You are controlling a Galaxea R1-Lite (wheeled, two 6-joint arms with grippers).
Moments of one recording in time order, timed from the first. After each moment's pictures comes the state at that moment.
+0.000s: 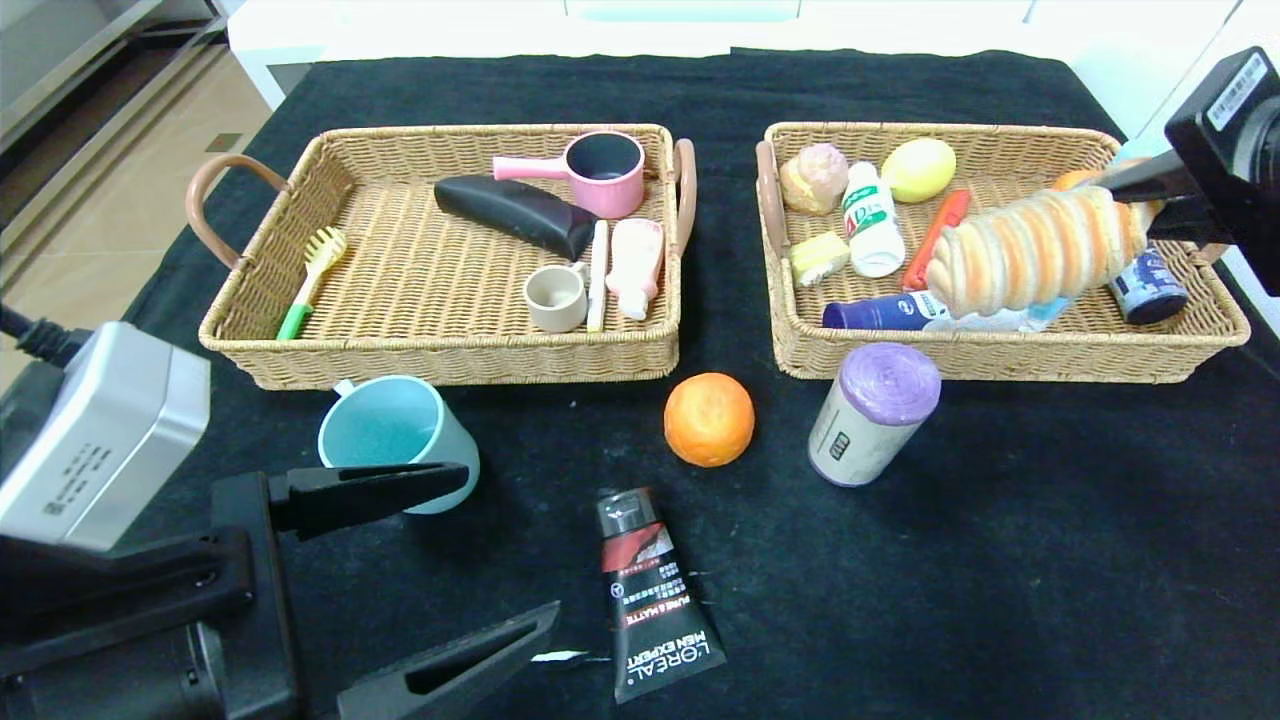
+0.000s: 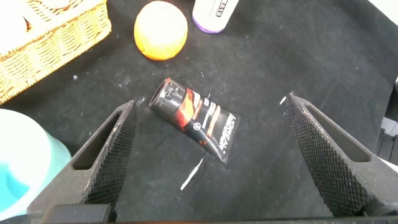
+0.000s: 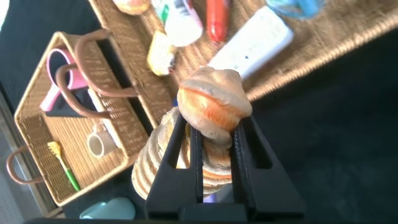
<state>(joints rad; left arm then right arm) -0.68 1.11 -0.61 -0.32 -0.19 0.10 0.36 1.54 -1.77 0.62 -0.20 0.93</state>
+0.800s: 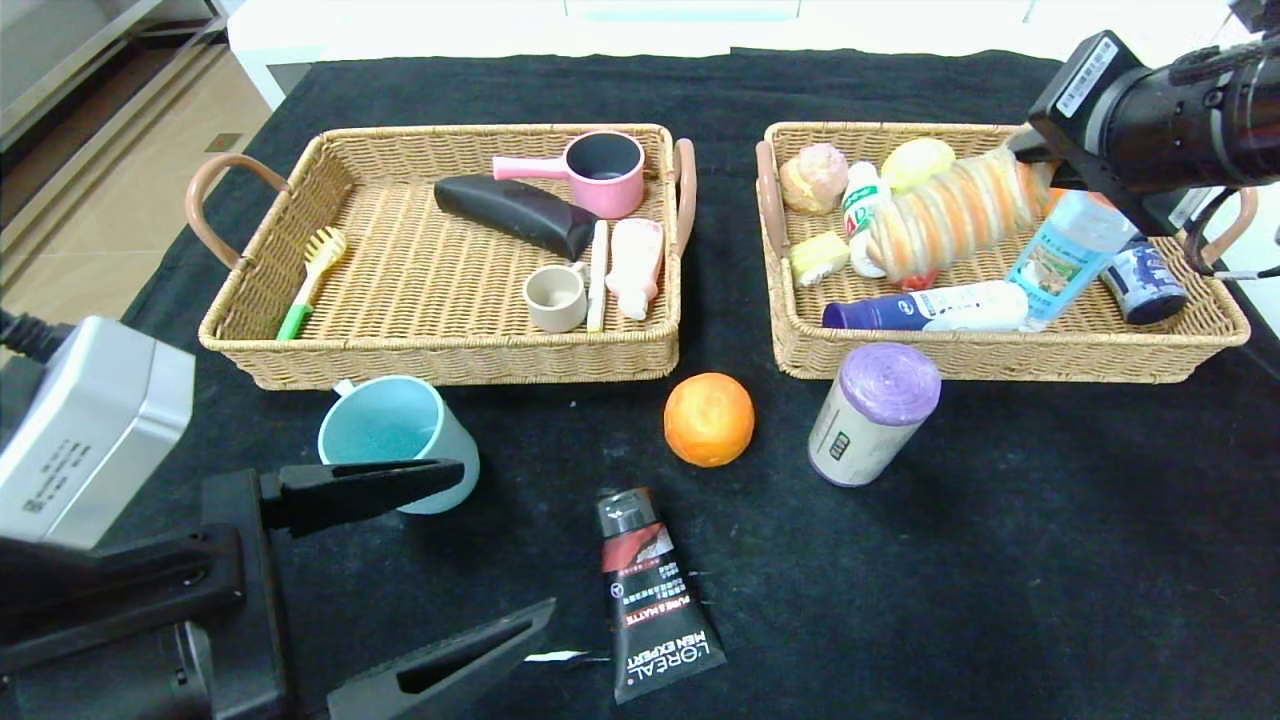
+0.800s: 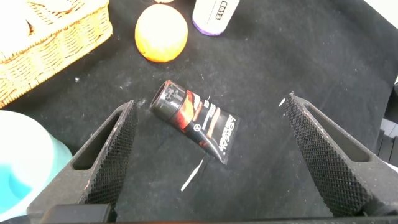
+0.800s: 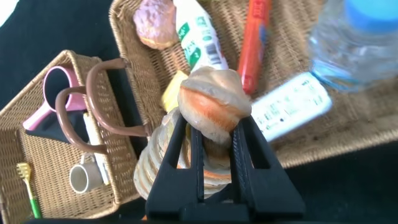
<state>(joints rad) -0.68 1.10 -0.61 -0.32 -0.19 0.10 0.42 1.71 -1.88 0.45 -0.33 0.74</state>
